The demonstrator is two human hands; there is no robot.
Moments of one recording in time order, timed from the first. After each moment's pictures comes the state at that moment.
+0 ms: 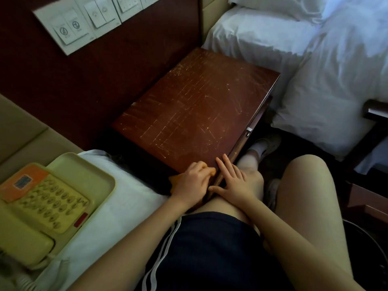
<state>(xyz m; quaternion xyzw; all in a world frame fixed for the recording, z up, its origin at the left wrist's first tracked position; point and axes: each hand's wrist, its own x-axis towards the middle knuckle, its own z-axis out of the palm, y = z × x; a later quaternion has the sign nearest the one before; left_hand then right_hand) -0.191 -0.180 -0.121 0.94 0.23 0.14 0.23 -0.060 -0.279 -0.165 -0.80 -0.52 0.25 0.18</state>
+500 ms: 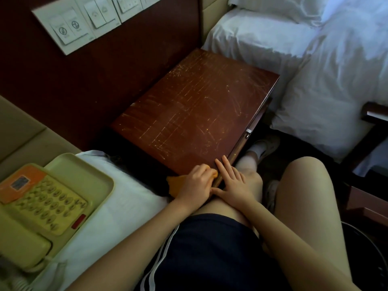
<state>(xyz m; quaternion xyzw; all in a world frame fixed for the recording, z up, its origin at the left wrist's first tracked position) -0.186 -0.189 -0.121 0.94 0.21 0.17 0.21 -0.061 -0.279 -0.162 -0.80 -0.52 0.24 0.18</state>
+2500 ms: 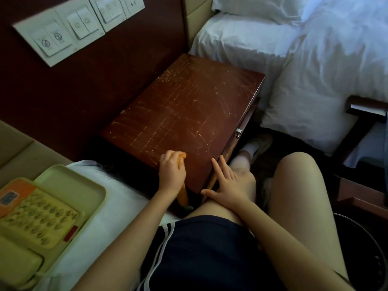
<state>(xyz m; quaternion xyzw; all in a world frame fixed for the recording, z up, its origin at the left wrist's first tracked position) -0.176 -0.144 -0.128 0.85 0.43 0.22 0.23 -0.061 -0.280 -0.165 -0.81 -0.49 0.25 0.22</state>
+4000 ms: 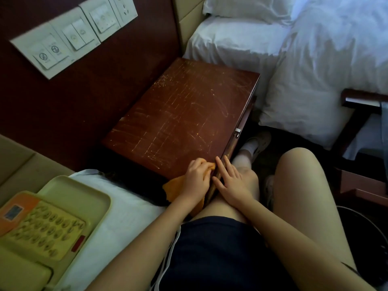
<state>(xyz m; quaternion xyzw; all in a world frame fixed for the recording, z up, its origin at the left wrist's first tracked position) -0.158 -0.176 -0.128 0.91 0.26 0.18 0.26 -0.061 -0.276 -0.169 -0.83 -0.43 0.24 0.25</state>
